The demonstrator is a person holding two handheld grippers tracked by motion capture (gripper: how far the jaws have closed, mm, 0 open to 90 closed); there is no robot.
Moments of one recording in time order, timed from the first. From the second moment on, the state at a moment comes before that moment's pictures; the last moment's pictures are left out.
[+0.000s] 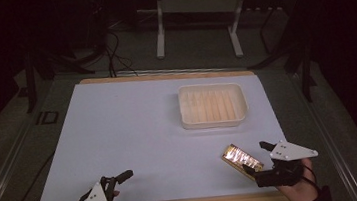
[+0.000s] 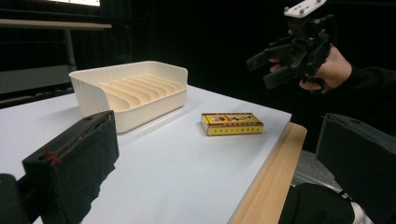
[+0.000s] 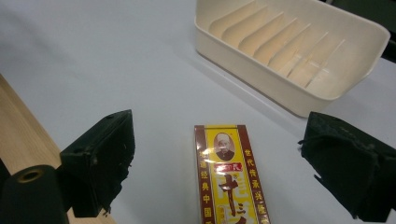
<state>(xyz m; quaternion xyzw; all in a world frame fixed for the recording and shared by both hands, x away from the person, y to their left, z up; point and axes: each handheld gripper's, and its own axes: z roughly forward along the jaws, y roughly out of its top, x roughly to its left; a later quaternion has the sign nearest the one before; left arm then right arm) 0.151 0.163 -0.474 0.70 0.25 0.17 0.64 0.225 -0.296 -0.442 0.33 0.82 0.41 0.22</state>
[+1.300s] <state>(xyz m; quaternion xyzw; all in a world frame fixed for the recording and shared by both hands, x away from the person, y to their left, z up) 0.151 0.163 -0.474 0.70 0.25 0.16 0.65 0.295 -0.275 -0.503 0.33 0.89 0.28 0.14</state>
